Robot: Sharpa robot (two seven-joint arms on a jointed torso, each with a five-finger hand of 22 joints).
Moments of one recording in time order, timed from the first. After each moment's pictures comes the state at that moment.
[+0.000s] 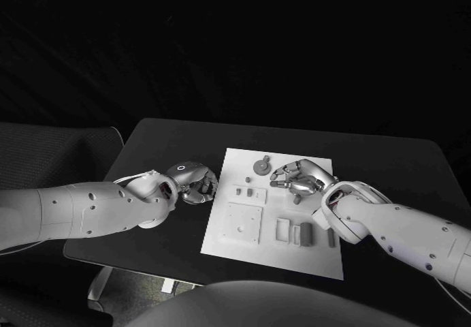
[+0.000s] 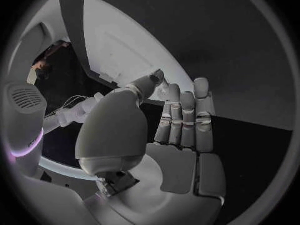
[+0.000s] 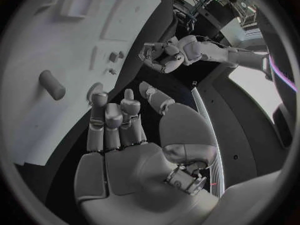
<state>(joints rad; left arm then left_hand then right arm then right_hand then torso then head) 1.04 -0.95 -0.24 1.45 -1.48 -0.55 -0.01 1.24 -0.21 0.62 -0.09 0.05 0.95 0.14 0.30 0.40 0.96 0.03 0.93 0.51 0.92 -0.06 1.29 0.70 0.02 1.13 -0.16 0.46 1.31 1.03 -0.55 -0.12 1.29 -0.93 -0.37 0.11 0.94 -0.05 0.59 -0.27 0.15 0.93 0.12 0.17 0.60 1.12 0.02 1.25 0.84 1.10 -0.08 1.52 0.87 0.25 1.04 0.01 0.95 1.31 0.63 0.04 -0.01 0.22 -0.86</state>
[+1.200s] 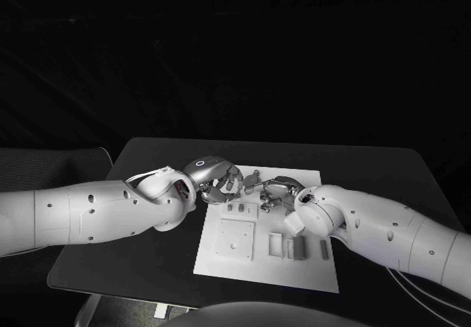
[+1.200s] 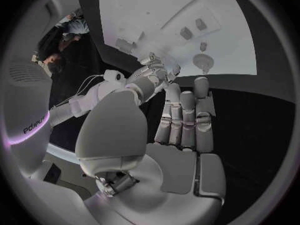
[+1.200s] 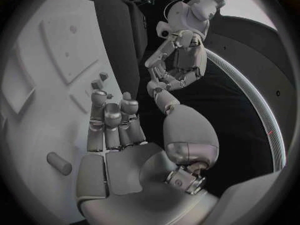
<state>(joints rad) 1.18 -0.89 -0.24 1.59 -1.47 -0.54 0.00 1.24 -0.21 0.62 -0.09 0.05 0.95 0.14 0.30 0.41 0.96 0.03 0.93 0.51 0.92 -0.06 1.29 0.70 0.02 1.13 -0.16 0.46 1.31 1.06 -0.42 -0.10 1.16 -0.36 -0.13 -0.10 0.88 -0.11 0.50 -0.29 0.18 0.85 0.15 0.14 0.58 1.07 0.06 1.27 0.85 1.06 -0.04 1.52 0.87 0.25 1.01 0.03 0.93 1.31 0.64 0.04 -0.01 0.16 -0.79</state>
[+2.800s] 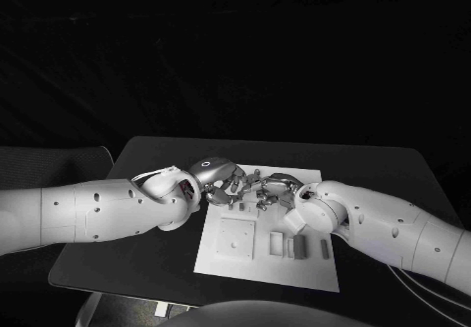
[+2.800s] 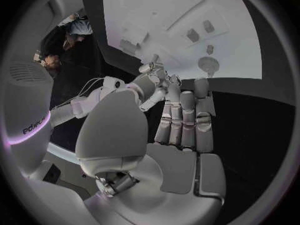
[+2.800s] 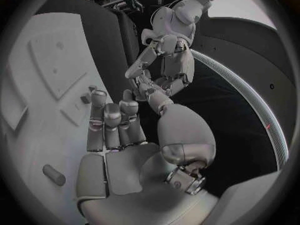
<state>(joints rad) 1.18 -0.87 -0.24 1.59 -1.47 -0.51 0.00 1.25 -0.21 0.62 -0.09 0.05 0.95 0.14 0.30 0.41 0.96 0.03 0.93 0.51 0.92 -0.06 1.29 0.70 0.02 1.13 -0.16 0.46 1.31 1.07 -0.43 -0.08 1.18 -0.33 -0.04 -0.07 0.98 -0.05 0.51 -0.29 0.19 0.91 0.14 0.24 0.64 1.07 0.03 1.29 0.84 1.05 -0.07 1.53 0.87 0.25 1.01 0.03 0.93 1.31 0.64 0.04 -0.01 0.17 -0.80</state>
